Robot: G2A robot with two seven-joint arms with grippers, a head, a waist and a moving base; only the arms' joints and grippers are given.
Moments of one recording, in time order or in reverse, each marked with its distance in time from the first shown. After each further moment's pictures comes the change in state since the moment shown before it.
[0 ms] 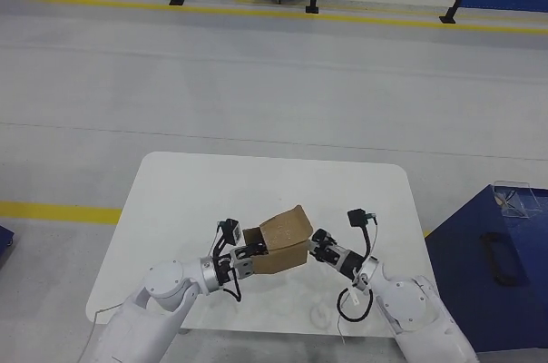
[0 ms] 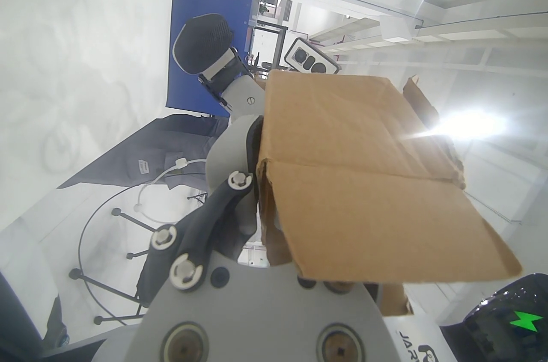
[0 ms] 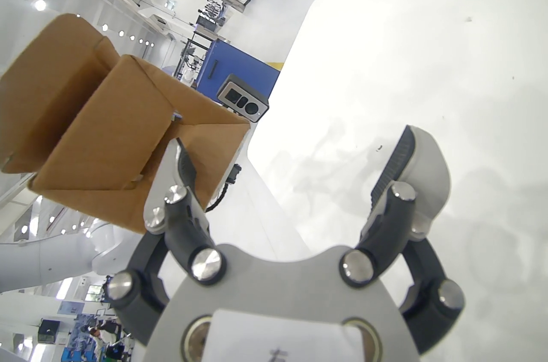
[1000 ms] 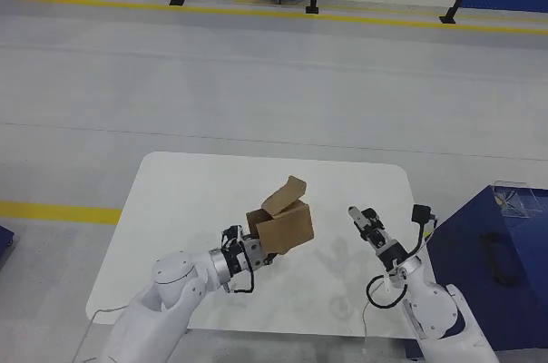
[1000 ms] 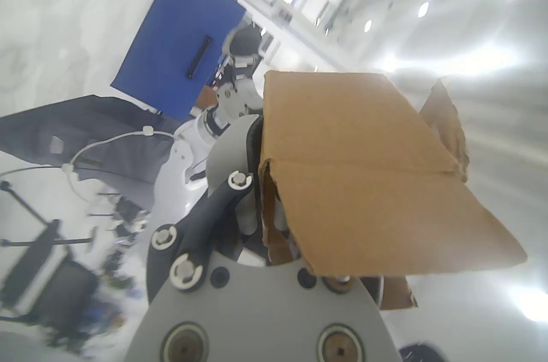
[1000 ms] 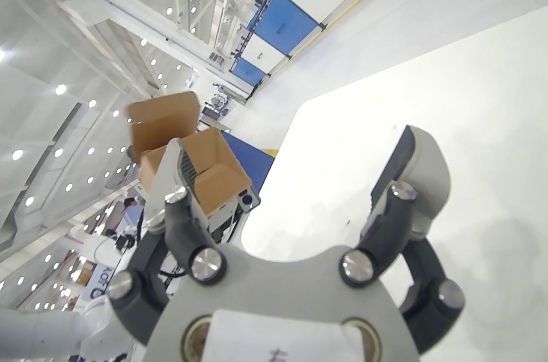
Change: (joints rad) left arm 0.014 -0.051 -0.007 -0.155 -0.472 0.524 0.506; right arm -0.114 0.007 0.195 -0.048 -0.001 -0.024 -0.312
